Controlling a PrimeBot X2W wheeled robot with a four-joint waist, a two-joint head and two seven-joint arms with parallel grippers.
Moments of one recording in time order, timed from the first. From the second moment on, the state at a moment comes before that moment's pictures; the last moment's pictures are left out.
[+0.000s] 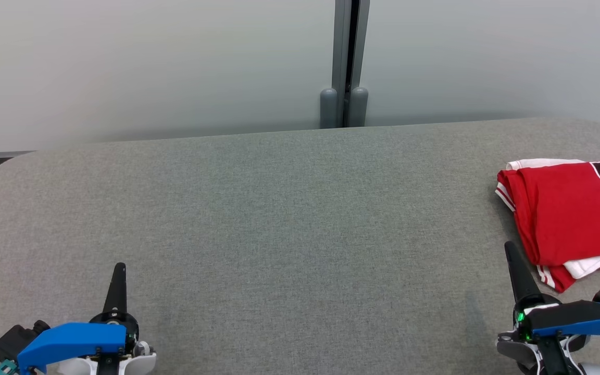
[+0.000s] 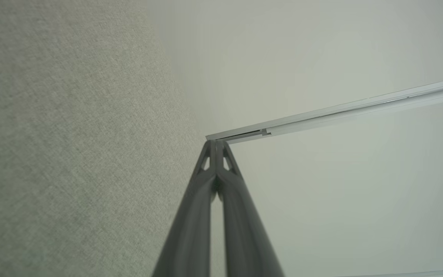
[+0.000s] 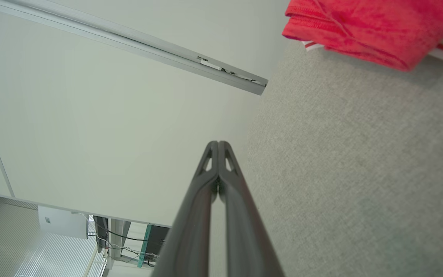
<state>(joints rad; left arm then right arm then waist) -0.06 0.06 0.06 0.28 -1.31 -0.10 0.03 -0.13 -0.05 -0.07 0.30 1.26 0.13 0.03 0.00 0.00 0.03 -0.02</state>
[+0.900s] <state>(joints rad) -0.09 0.05 0.09 0.26 -1.50 -0.12 0.08 -0.12 -0.05 -0.10 0.27 1.48 0.13 0.08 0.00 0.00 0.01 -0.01</state>
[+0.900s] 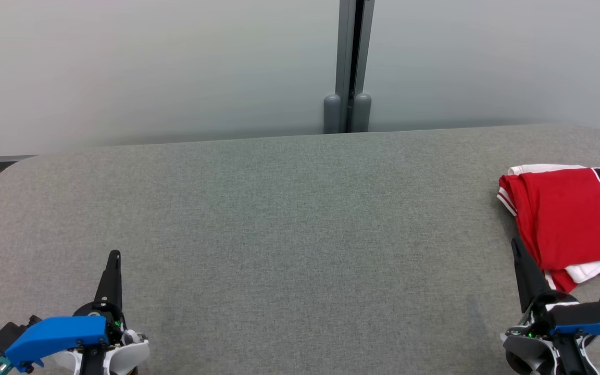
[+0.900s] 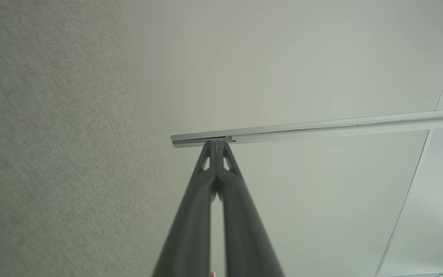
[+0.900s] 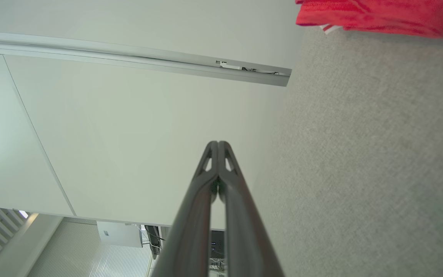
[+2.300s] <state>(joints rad) -0.10 0.05 0.11 0.25 -1.61 -0.13 0.11 -0.11 -0.05 -0.11 0.25 1.61 0.13 0.11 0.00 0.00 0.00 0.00</state>
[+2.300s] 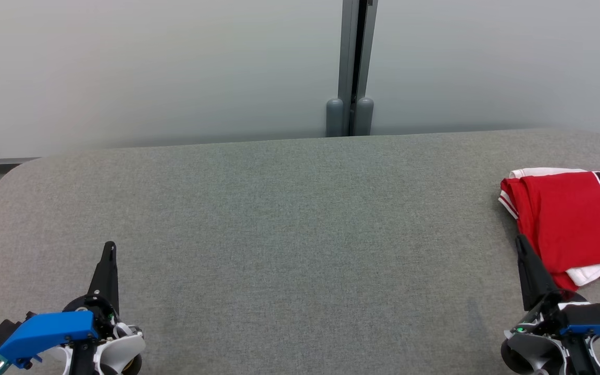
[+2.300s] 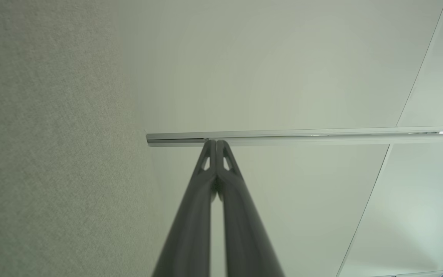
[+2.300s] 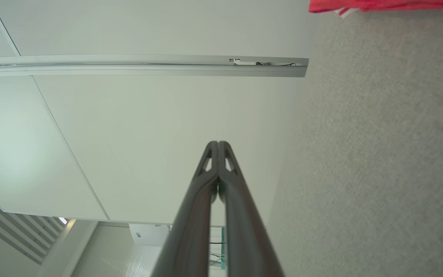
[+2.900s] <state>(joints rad) -0.10 0.05 0.11 0.25 -1.61 -0.13 0.11 -0.11 -0.05 -0.11 0.25 1.61 0.13 0.11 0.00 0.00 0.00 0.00</state>
